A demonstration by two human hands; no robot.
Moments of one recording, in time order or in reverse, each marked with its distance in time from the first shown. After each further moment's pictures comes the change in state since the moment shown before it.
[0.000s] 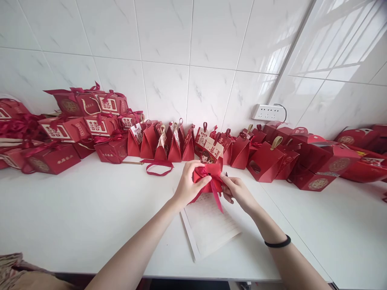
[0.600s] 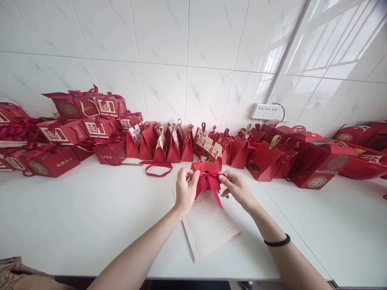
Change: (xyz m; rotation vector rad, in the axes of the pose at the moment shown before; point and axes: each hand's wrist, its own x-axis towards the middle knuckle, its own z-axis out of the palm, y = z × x) left_hand -0.013 -0.004 0.014 -0.040 0.290 -0.214; right_hand 0.004 0.003 -0.006 -0.003 0.039 -0.098
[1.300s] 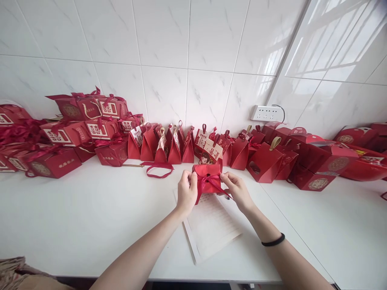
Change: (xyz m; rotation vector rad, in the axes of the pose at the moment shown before) left_hand -0.001 0.002 0.001 0.032 -0.019 -0.093; right_hand 0.002 0.008 0.009 0.171 0.102 -0.010
